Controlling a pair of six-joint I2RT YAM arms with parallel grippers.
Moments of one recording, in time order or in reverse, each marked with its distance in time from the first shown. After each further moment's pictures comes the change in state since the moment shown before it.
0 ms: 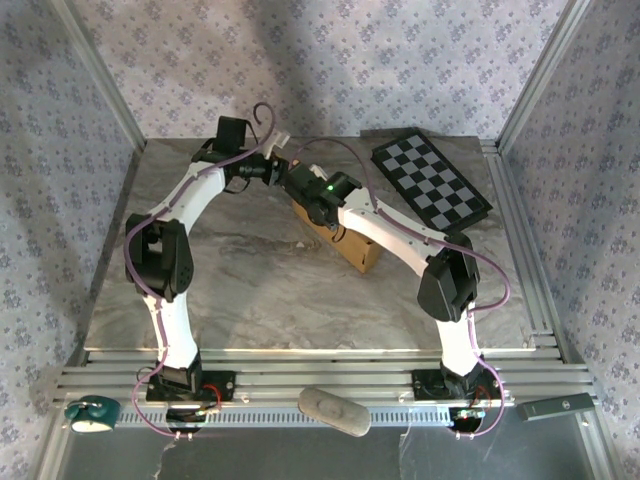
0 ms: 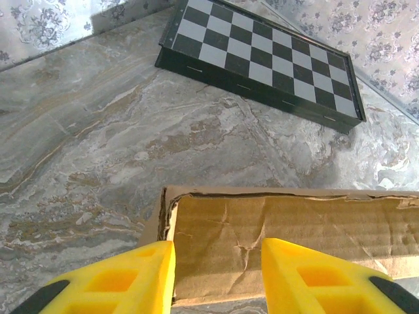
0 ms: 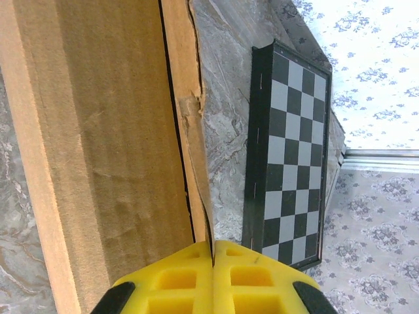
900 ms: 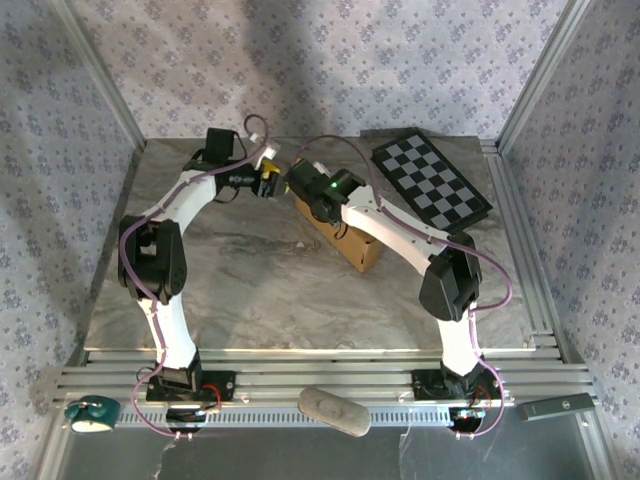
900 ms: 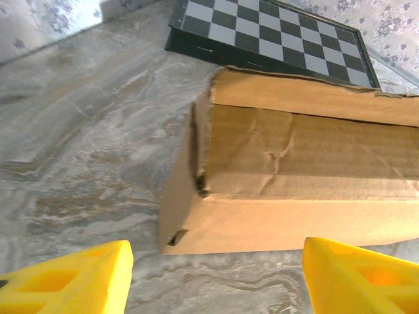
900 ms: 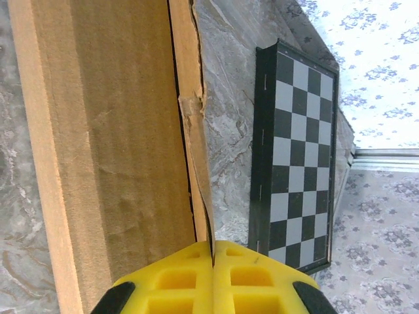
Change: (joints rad) left arm 0.070 -0.043 -0.150 0.076 0.054 0.134; right arm -0.023 -0.010 -0.002 0.014 -0.041 -0.001
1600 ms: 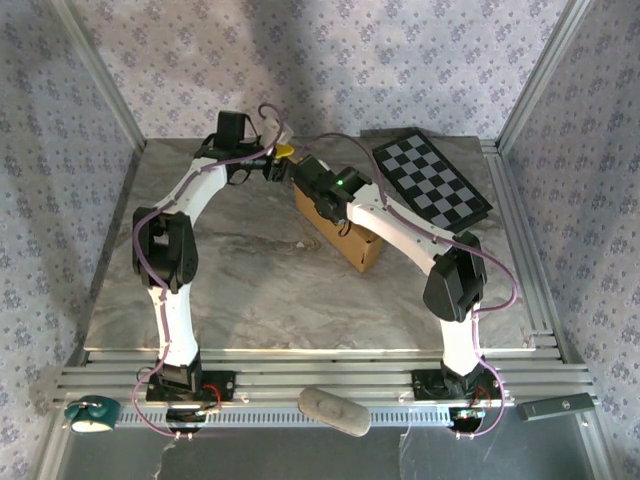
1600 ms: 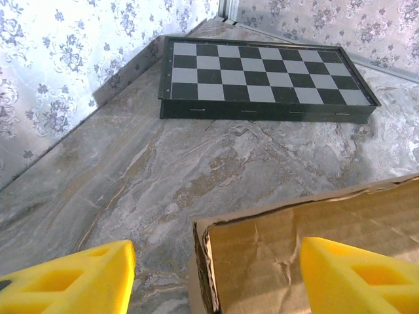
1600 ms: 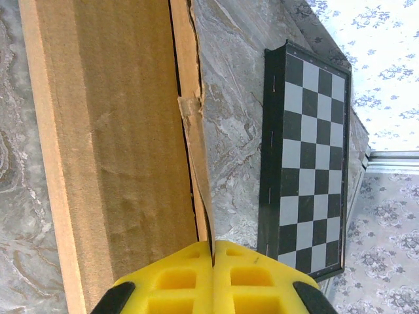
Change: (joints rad) left arm -0.051 0.137 0.229 0.024 0.037 0.114; right arm -0.020 -0.022 -0.018 0.022 -0.049 -0.010
